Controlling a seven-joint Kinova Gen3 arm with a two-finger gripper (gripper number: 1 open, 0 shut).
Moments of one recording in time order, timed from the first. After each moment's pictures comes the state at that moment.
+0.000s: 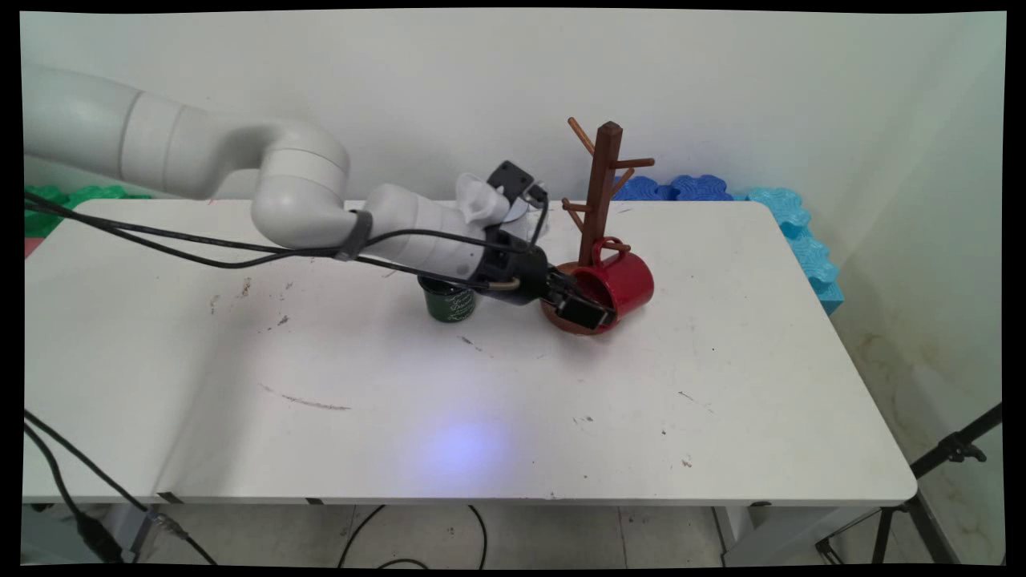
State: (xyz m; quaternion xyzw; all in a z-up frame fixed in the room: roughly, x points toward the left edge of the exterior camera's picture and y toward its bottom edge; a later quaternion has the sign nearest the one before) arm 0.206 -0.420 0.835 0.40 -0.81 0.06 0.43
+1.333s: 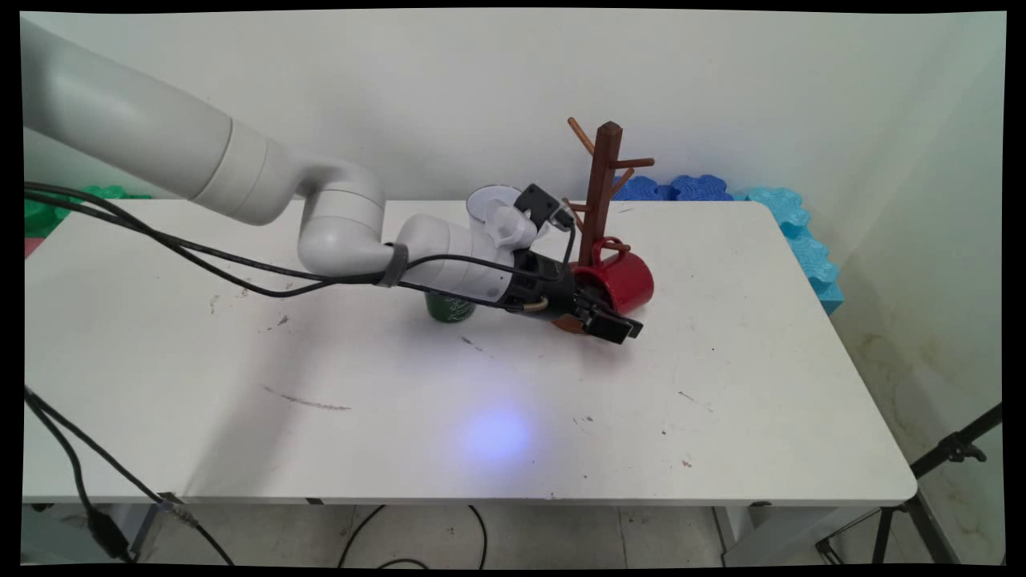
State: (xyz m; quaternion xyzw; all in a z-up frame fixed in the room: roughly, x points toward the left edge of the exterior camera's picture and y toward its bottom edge) arm 0.182 -0.429 0.803 0.39 -0.80 0.07 0.45
